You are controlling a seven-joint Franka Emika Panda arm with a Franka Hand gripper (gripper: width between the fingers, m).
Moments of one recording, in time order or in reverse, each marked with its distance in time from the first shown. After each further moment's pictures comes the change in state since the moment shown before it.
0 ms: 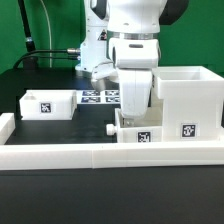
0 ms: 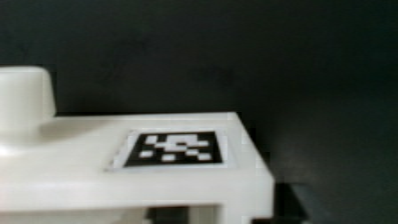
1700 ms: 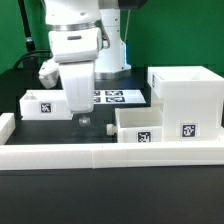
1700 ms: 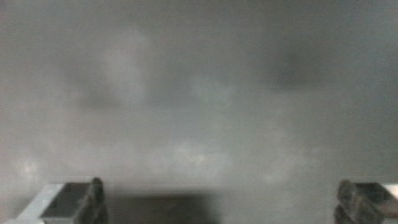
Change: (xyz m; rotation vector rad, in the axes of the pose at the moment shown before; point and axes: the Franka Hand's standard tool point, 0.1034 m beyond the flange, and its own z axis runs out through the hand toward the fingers) arm -0.085 0.002 -0.011 0.061 0.150 -0.041
